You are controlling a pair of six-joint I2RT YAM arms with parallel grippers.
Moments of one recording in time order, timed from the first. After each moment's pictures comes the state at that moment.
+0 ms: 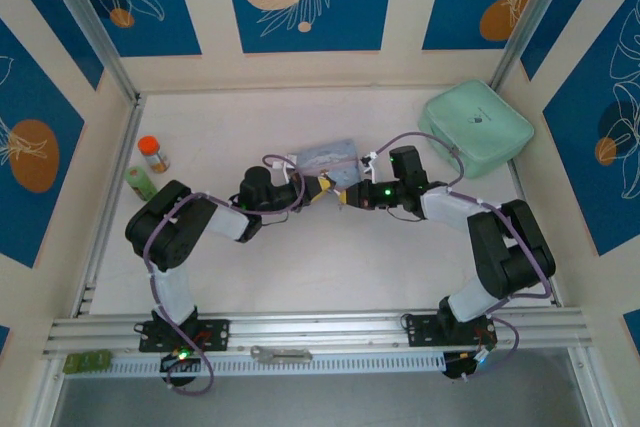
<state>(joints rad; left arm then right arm) -0.58 1.86 0.68 1.01 0.59 -1.25 0.35 1.55 0.75 0.00 -0.81 0.43</state>
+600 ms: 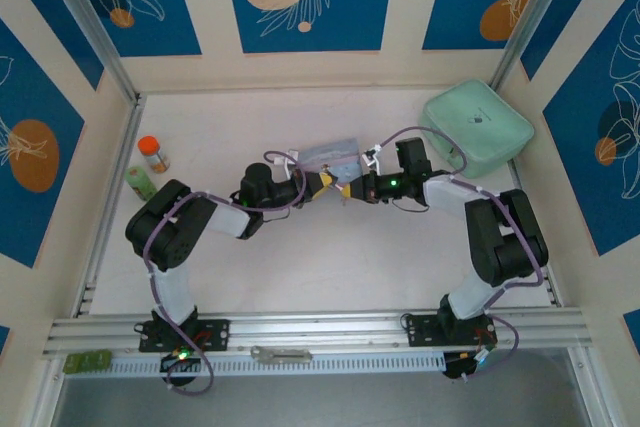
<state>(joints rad) -0.58 1.86 0.71 1.01 0.60 -1.26 0.27 1.64 0.85 -0.09 -1.01 0.44</state>
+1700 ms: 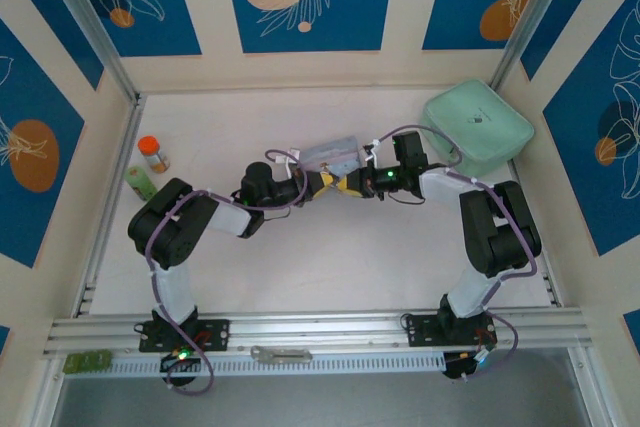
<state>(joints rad) -0.58 1.88 0.73 1.03 0.62 -1.24 0.27 1.69 0.92 -0.07 -1.03 0.65</state>
